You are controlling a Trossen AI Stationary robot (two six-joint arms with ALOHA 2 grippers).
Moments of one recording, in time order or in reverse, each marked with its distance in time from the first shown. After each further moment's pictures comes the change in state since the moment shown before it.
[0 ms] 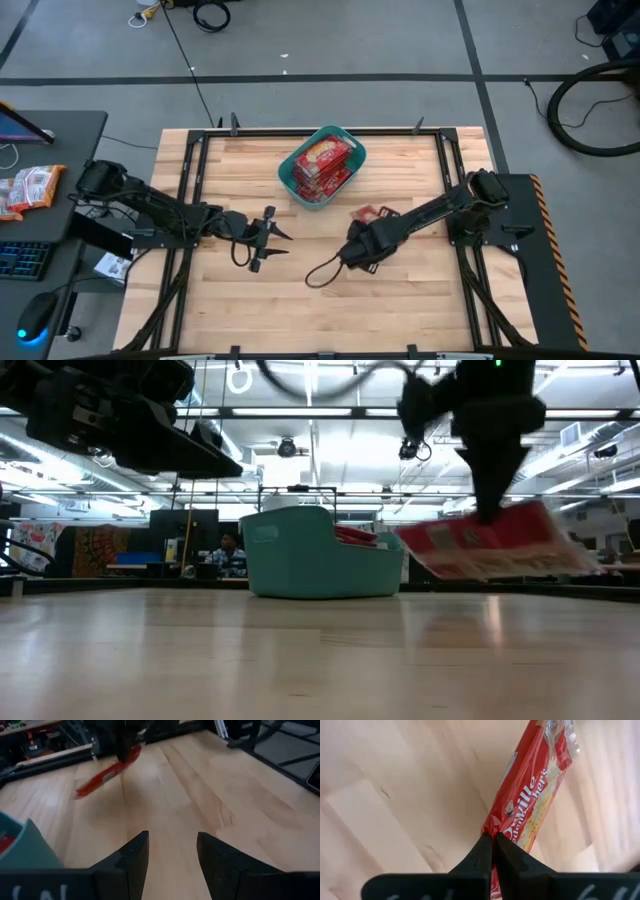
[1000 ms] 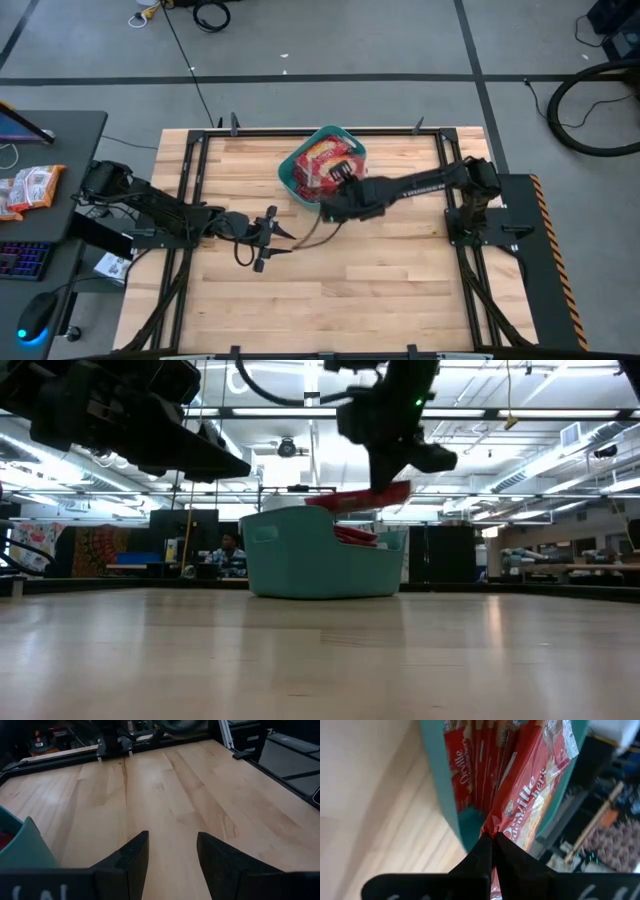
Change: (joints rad) left arm 0.000 0.058 0.001 0.093 -0.018 -0.064; right arm -0.256 -0.002 0.142 0.169 0.500 -1.389
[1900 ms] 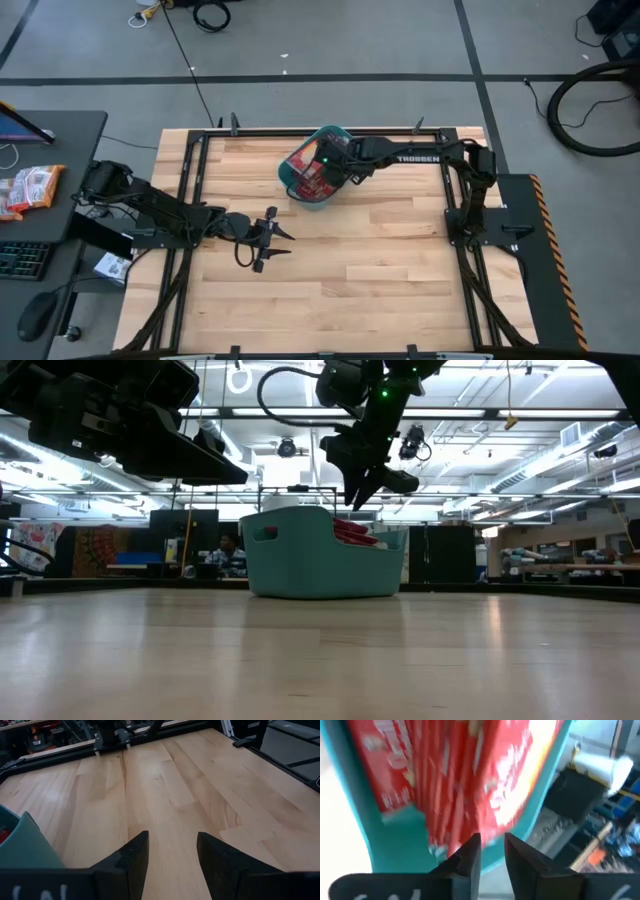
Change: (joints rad) left arm 0.000 0.000 0.000 -0.037 0.000 0.038; right arm -0.309 -0.001 0.000 0.342 -0.237 -0.631
